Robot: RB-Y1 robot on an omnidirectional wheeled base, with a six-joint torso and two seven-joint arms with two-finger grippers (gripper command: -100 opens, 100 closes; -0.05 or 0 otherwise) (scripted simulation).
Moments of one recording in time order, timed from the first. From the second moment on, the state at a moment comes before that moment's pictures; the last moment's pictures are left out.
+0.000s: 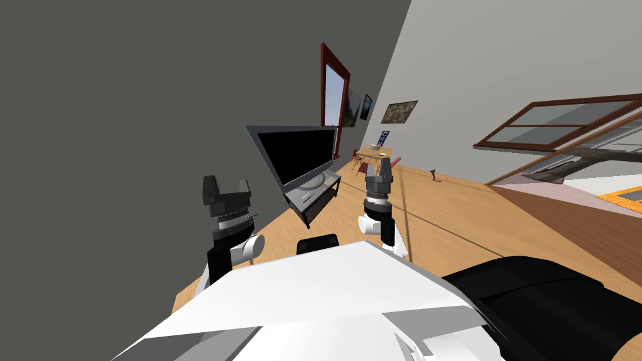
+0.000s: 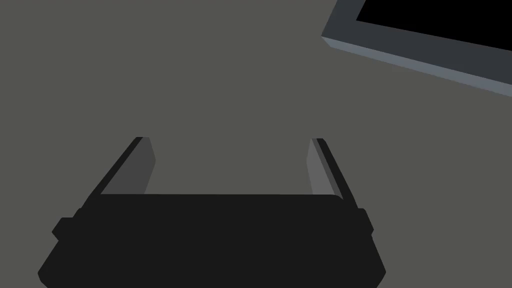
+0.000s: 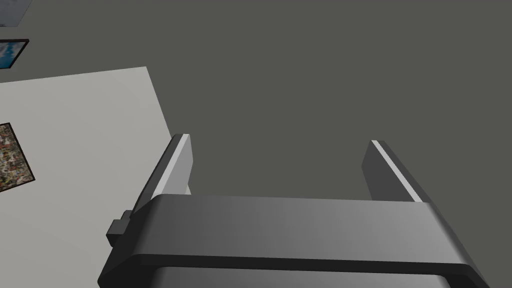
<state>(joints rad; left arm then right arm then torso) 0.45 0.03 0.04 -2.27 0.06 -0.54 0.04 0.45 -0.01 -0.07 -2.35 0.03 -0.57 0.15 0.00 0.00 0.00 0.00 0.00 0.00</state>
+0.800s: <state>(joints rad) 0.39 0.12 0.07 -2.13 0.10 -0.38 0.08 0.45 -0.01 -0.07 -2.35 0.03 -0.57 0.15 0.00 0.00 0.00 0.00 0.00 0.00</state>
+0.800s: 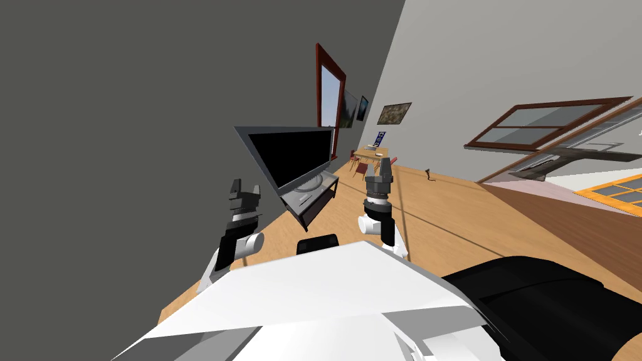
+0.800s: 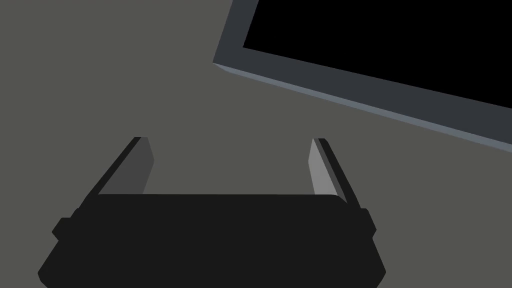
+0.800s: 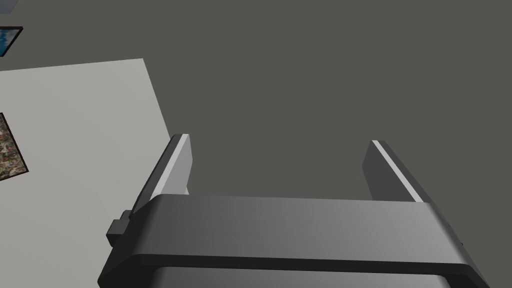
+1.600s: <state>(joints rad) 0.32 0.16 0.10 -1.99 0.14 -0.20 0.13 0.45 -0.01 -0.07 -2.35 0.03 -0.57 0.15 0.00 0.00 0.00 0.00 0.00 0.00</state>
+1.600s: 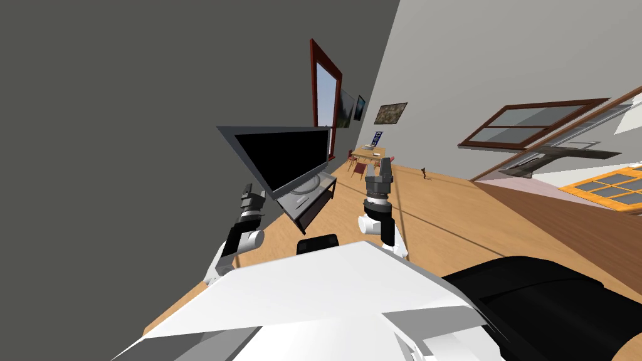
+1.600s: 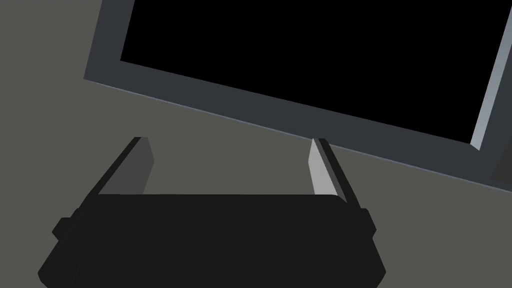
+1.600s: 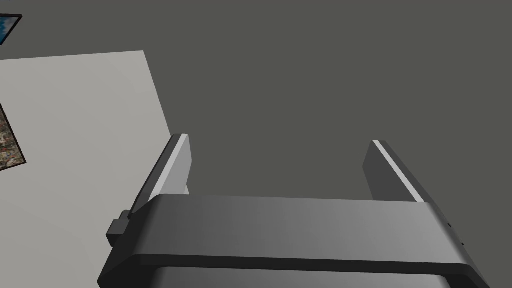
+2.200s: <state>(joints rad) 0.26 0.17 0.13 -1.89 0.18 -0.05 0.17 0.45 -0.01 -0.07 -2.35 0.03 -0.57 0.15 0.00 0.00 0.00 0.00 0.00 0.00</state>
